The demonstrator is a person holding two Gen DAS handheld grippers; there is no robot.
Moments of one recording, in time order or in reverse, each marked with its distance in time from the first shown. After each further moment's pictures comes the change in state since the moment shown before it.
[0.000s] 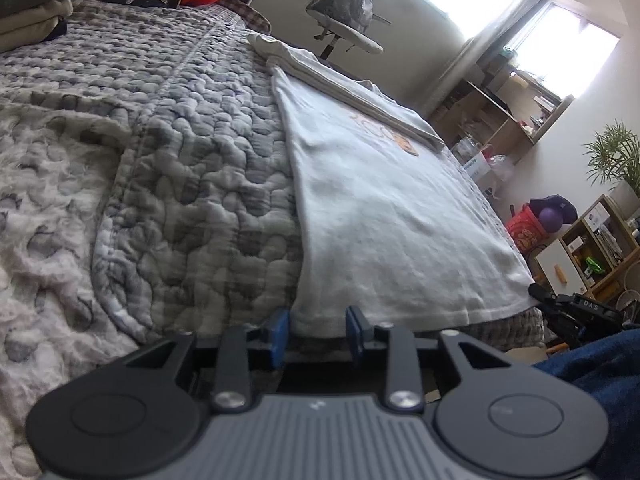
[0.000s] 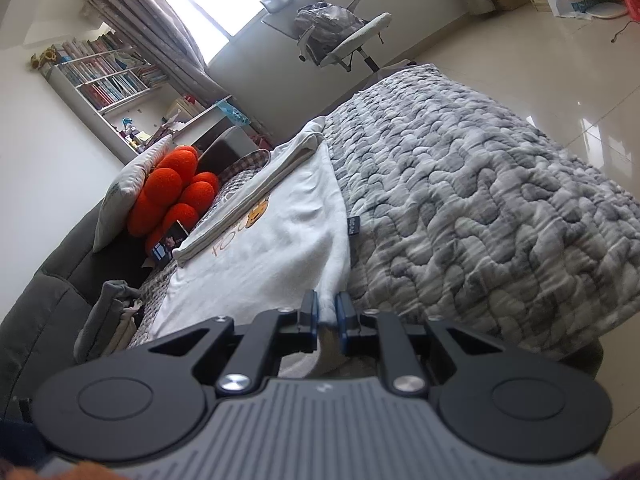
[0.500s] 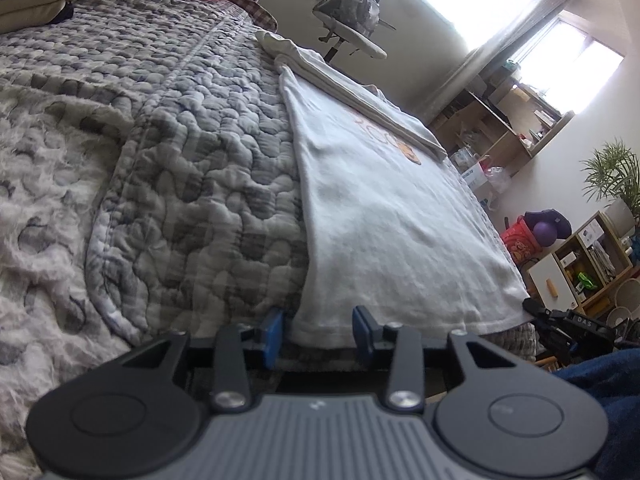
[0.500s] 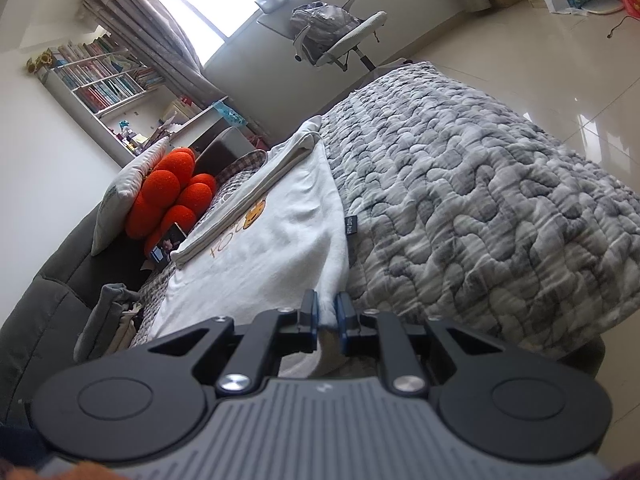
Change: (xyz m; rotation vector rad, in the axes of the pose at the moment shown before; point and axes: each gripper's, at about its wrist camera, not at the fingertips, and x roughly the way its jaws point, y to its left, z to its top) left arm 0.006 0.008 0.002 -0.051 -0.007 -0.025; right arm 0.000 -0.001 0.001 0.018 0.001 -0.008
